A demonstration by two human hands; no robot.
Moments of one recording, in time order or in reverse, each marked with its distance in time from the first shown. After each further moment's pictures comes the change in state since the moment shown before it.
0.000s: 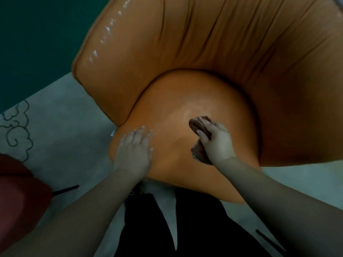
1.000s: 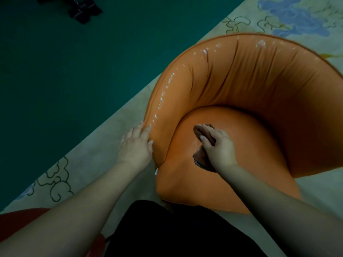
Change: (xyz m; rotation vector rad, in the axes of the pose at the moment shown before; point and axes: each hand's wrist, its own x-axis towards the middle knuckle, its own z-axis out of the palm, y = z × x) left_hand 0.046 -0.158 -0.164 -0.058 0.185 0.072; right_hand 0.005 -0.193 0.021 0.229 0.255 0.063
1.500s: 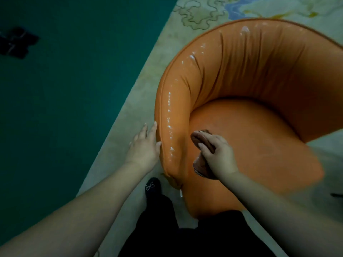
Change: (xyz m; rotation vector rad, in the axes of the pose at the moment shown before) left_hand 0.165 -0.054 -0.024 0.024 -0.230 0.317; right_hand 0.046 -0.061 0.087 0.095 0.226 0.192
